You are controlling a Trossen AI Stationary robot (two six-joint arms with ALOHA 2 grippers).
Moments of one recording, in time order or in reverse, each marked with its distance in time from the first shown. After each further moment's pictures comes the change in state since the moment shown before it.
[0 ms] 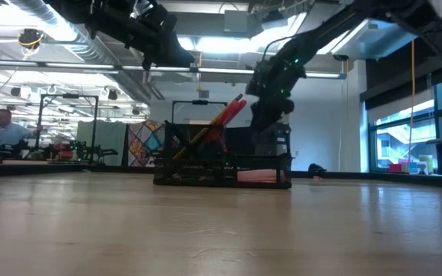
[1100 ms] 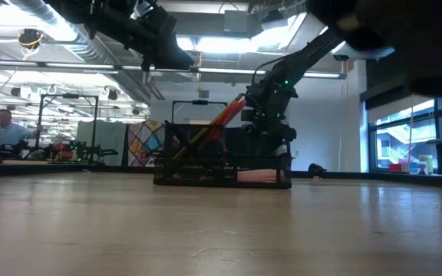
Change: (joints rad) left arm -0.003 0.000 0.000 -0.031 0.000 -0.002; right arm 0.023 0.158 0.019 -0.007 0.095 -0.266
